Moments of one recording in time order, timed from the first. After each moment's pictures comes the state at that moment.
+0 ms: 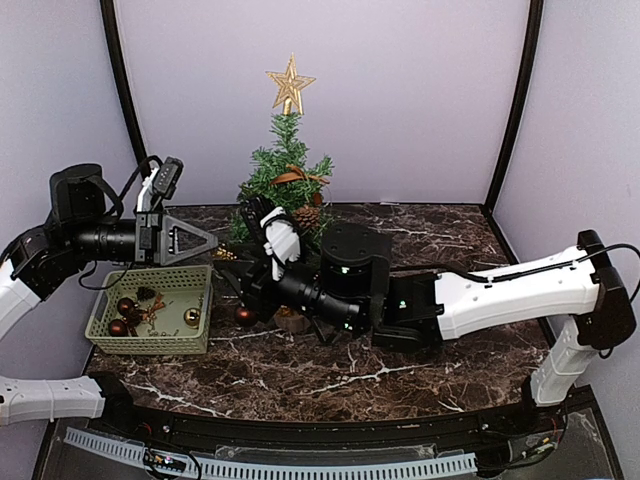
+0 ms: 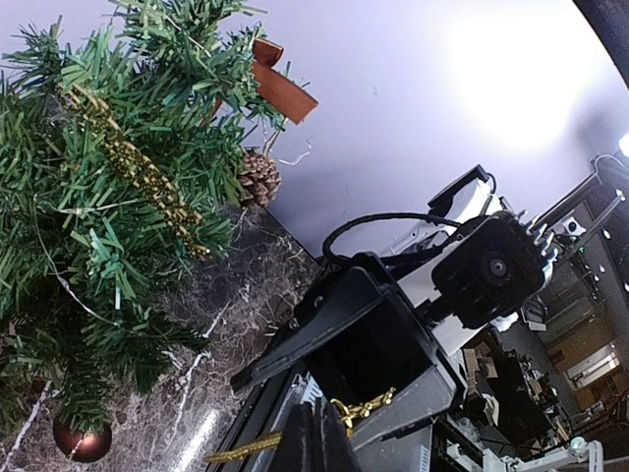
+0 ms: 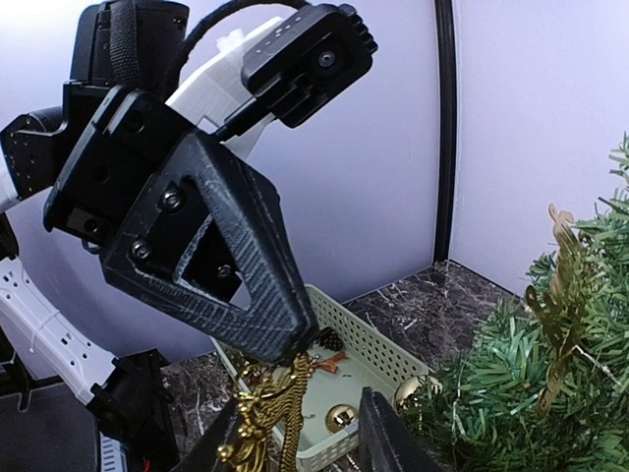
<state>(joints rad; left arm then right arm) -0.60 0.84 1.04 -0.45 0.73 -0.59 1.40 1.70 1.33 0.40 0.27 0.06</state>
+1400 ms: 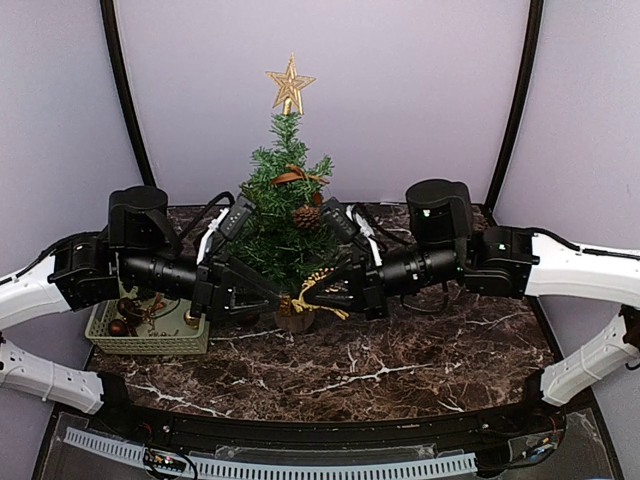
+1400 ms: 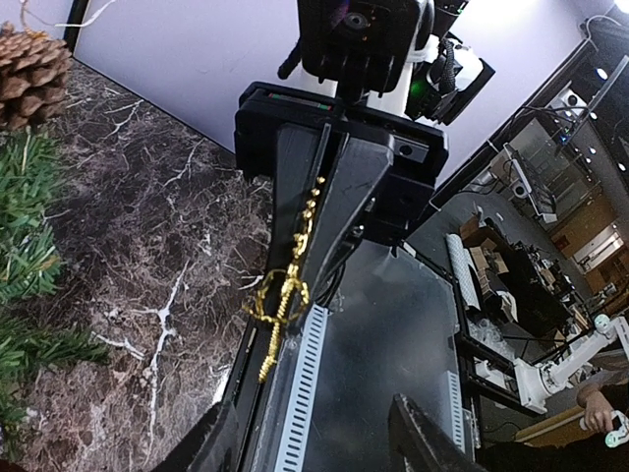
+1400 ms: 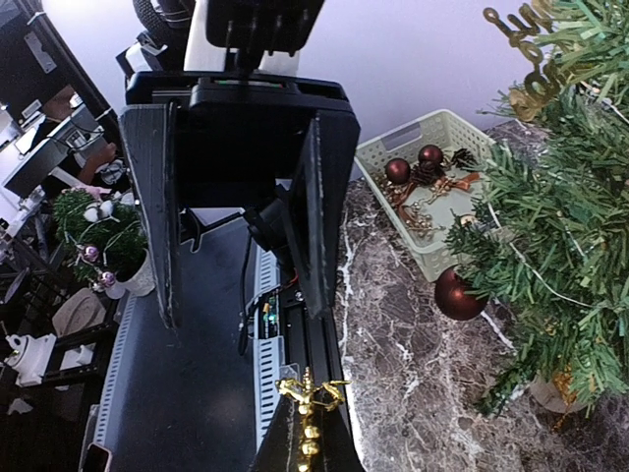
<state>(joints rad) -1.00 1.00 1.00 -0.34 0.56 -0.44 1.14 1.33 1.16 -0.17 -0.47 0.25</state>
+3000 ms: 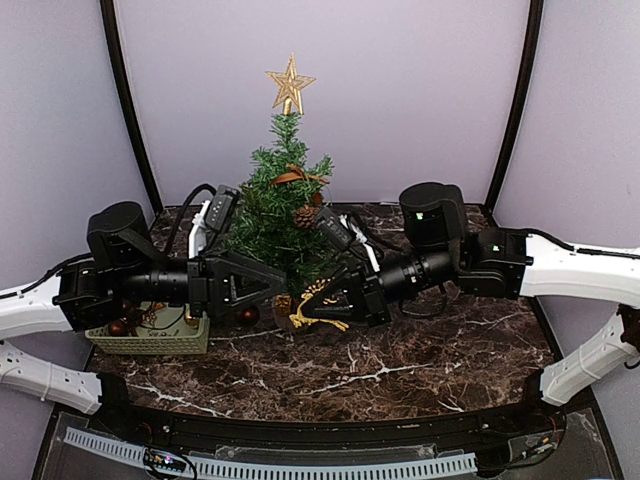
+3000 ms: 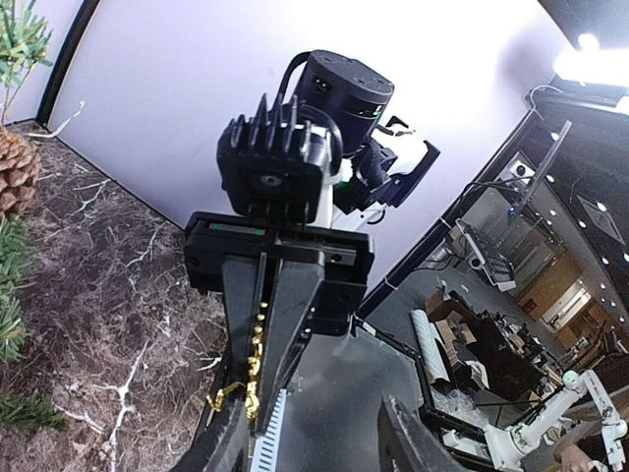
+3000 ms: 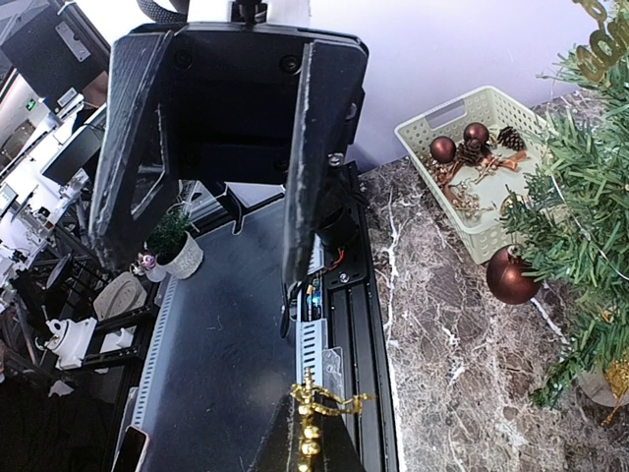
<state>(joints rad) -1.08 0.95 0.85 0.07 0.44 -0.62 1.13 1.34 1.15 -0.17 -0.61 0.30</state>
